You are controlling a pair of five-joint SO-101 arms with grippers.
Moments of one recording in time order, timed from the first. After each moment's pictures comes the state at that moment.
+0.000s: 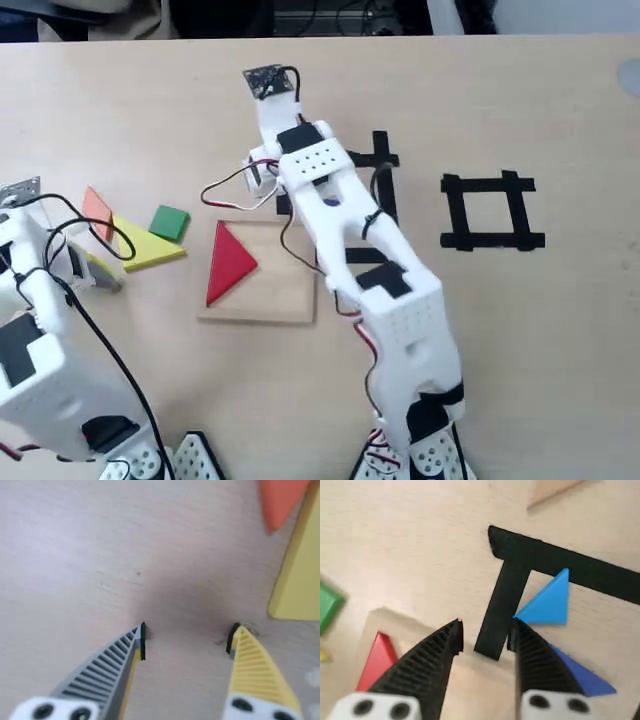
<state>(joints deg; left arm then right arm) -40.5 11.2 26.2 60.8 -14.5 -26.4 37.5 -23.9 64.1 -8.2</state>
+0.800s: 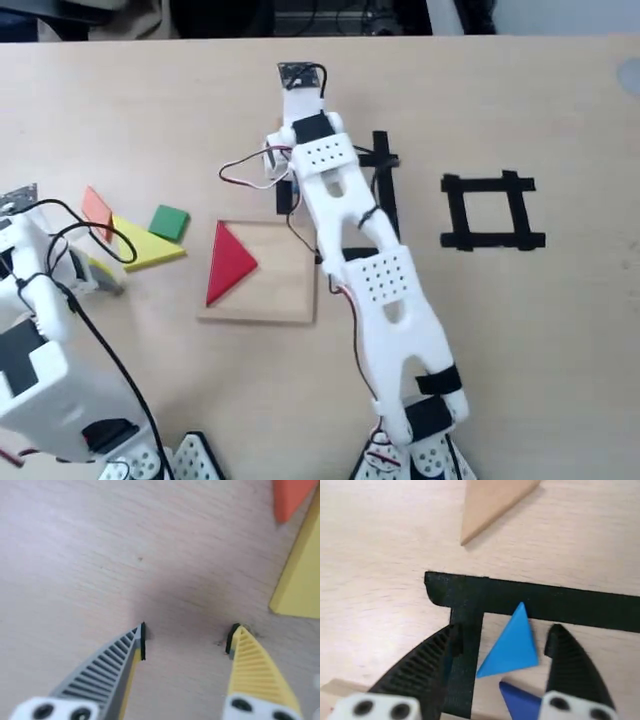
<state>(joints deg) -40.3 9.7 29.2 60.6 -10.4 -21.5 67.8 -66.3 77.4 -15.2</state>
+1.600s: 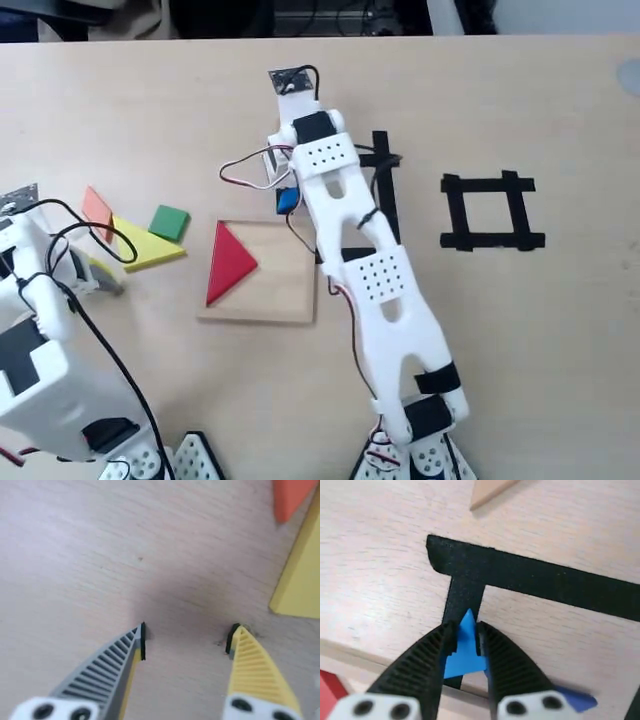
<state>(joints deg) -40.3 9.7 29.2 60.6 -10.4 -21.6 71.1 -74.2 87.3 -7.9</state>
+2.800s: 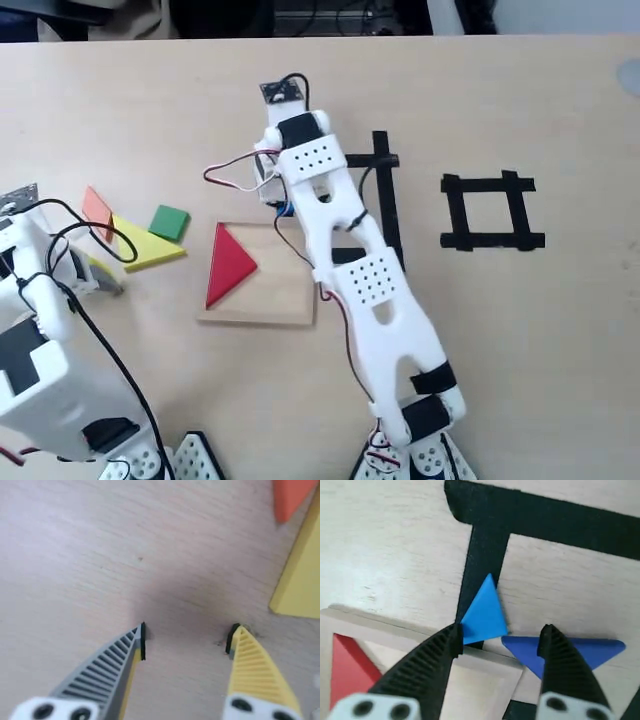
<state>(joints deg) -40.3 9.7 29.2 60.6 -10.4 -24.6 71.5 -78.6 99.1 -12.6</state>
